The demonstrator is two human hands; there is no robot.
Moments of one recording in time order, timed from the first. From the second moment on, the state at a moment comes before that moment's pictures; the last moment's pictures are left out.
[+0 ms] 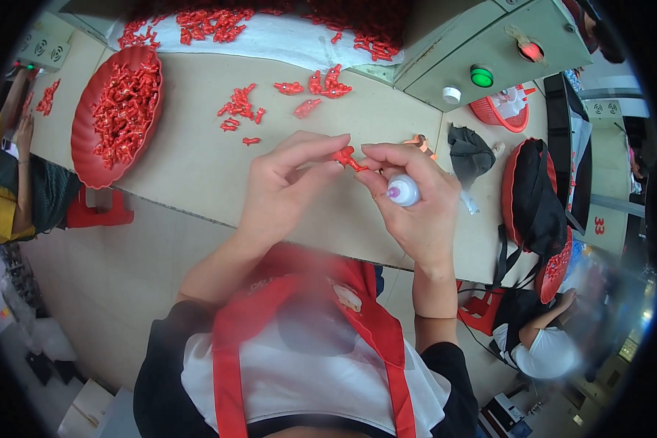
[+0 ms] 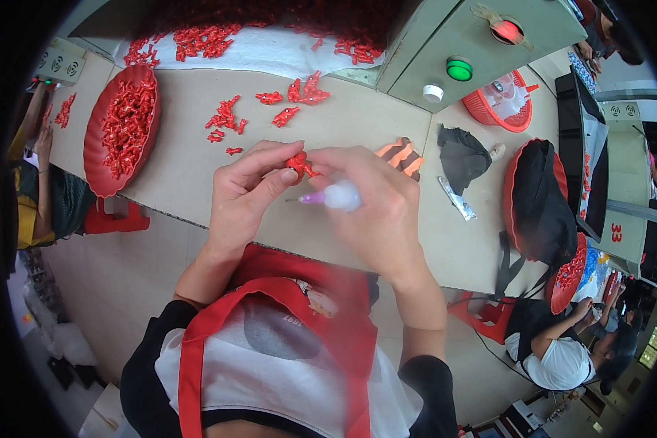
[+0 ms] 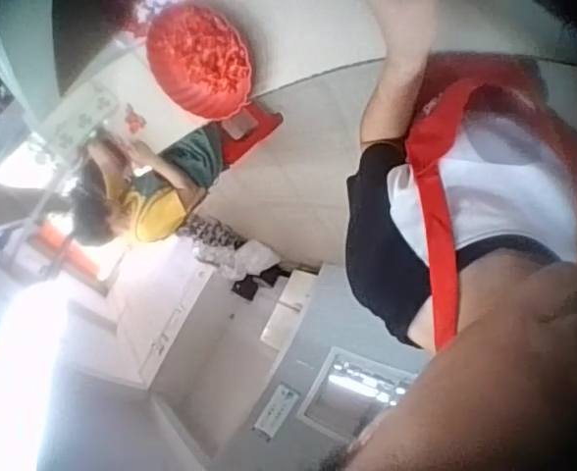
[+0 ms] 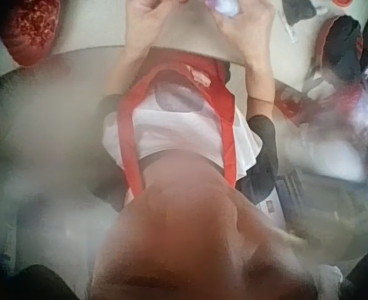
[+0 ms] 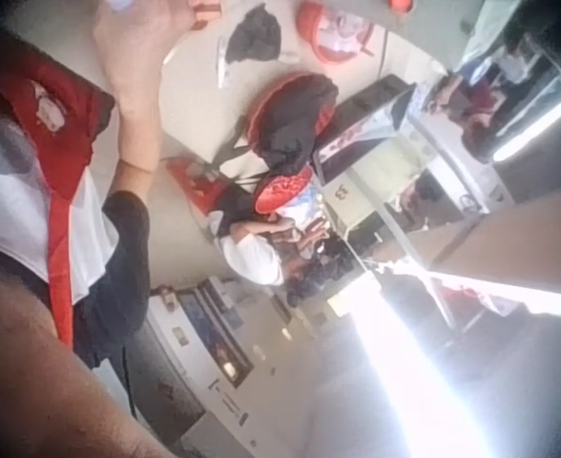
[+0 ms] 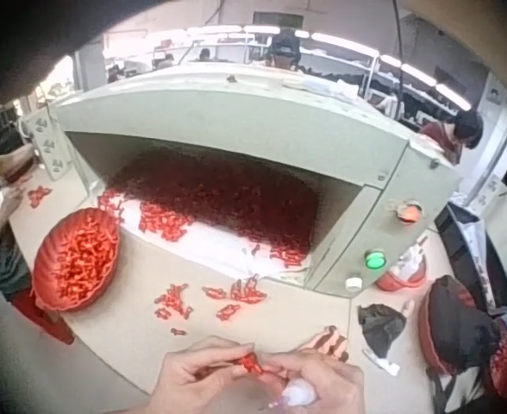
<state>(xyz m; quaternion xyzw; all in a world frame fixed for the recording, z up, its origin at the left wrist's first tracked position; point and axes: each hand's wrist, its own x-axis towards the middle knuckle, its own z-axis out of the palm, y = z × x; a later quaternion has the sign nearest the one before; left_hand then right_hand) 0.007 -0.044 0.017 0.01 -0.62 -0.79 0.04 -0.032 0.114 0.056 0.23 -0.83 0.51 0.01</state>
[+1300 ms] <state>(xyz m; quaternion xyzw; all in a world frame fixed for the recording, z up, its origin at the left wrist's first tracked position) 0.012 -0.036 -0.005 -0.12 -0.52 -0.84 0.09 -0.035 0.126 0.027 0.47 -0.74 0.40 0.28</state>
